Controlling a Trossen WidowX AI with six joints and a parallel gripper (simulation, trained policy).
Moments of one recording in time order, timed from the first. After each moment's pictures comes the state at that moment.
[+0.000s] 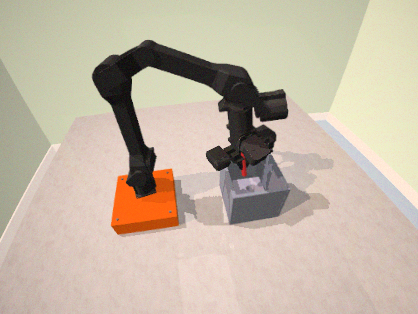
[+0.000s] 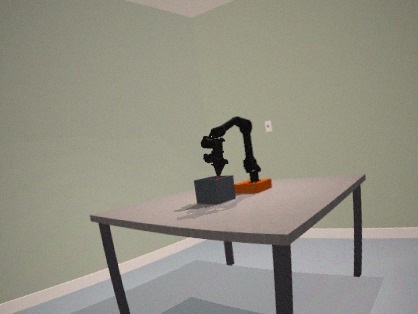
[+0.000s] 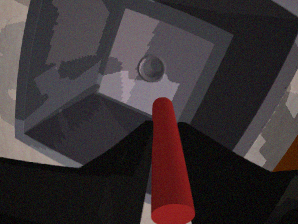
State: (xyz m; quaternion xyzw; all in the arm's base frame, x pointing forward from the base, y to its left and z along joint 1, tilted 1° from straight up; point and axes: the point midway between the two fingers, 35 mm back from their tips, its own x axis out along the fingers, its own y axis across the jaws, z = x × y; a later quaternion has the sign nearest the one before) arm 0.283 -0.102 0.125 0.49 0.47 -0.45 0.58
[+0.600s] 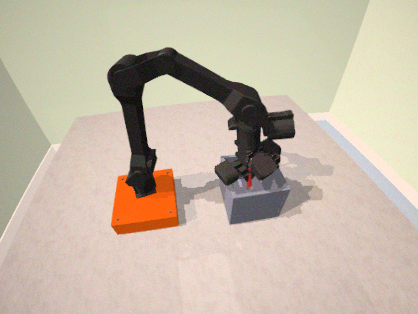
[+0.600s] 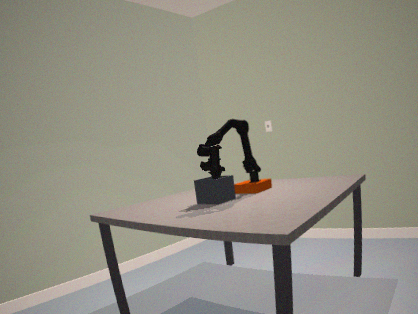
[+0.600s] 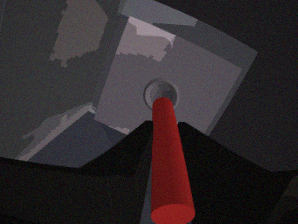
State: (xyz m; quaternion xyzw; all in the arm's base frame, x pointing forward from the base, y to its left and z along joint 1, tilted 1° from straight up) arm 0.299 -0.119 0.085 0.49 0.48 -0.44 0.59
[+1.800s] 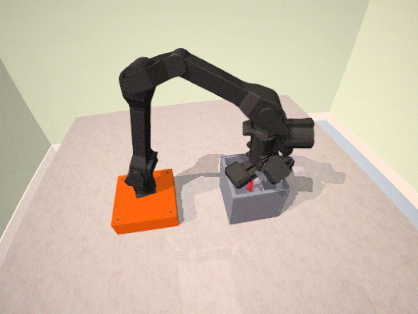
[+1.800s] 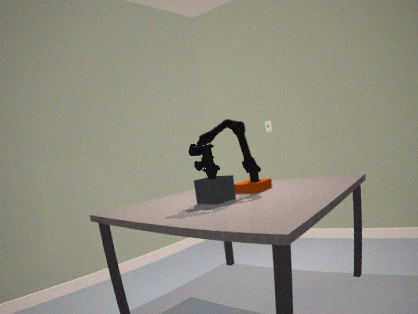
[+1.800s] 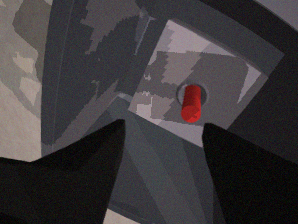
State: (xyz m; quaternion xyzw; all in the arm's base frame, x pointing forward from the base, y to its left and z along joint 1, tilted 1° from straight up) arm 0.319 -0.134 0.102 0.54 0.51 -0.36 0.56
